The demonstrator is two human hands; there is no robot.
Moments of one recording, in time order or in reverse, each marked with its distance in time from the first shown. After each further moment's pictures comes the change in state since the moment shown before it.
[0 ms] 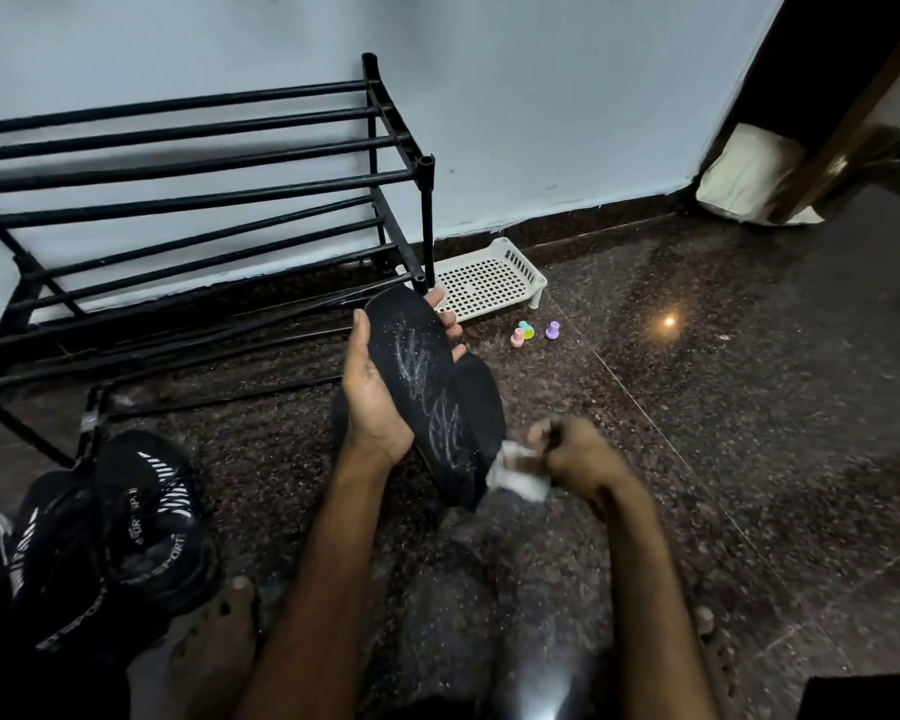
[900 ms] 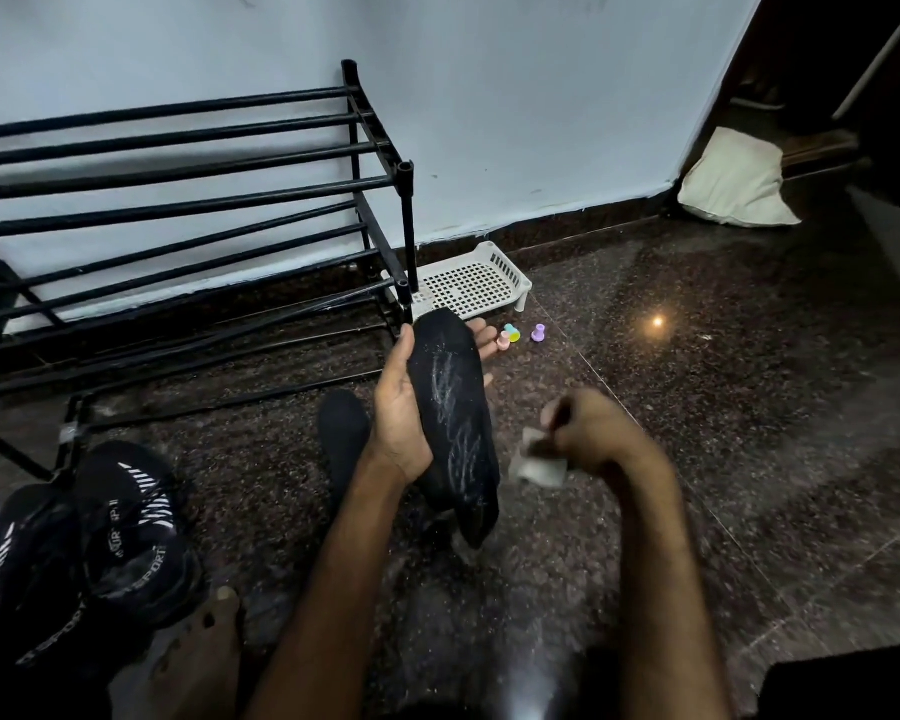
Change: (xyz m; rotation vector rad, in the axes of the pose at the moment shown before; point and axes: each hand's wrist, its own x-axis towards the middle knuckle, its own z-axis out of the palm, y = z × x) left_hand -0.001 -0.027 0.020 0.037 -0.021 -0.165; right_hand -0.027 -0.050 -0.031 -0.321 0.069 0.073
